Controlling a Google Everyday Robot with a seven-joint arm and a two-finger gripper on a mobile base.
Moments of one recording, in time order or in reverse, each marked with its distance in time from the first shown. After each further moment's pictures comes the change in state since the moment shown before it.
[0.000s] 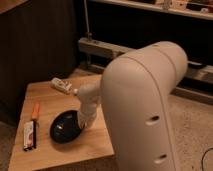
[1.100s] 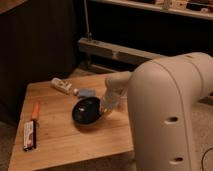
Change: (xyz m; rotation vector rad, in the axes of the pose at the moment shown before) arm -0.074 -0.119 -0.043 -0.091 -0.109 0.191
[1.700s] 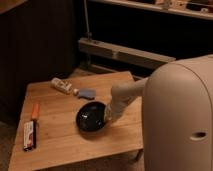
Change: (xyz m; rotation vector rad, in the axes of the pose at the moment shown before) arm 0.053 -0.017 0.005 0.024 0.009 0.002
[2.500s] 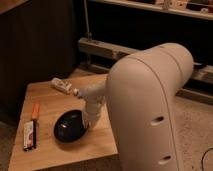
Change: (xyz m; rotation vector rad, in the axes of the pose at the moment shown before) arm 0.035 0.096 0.031 0.065 0.089 -0.193
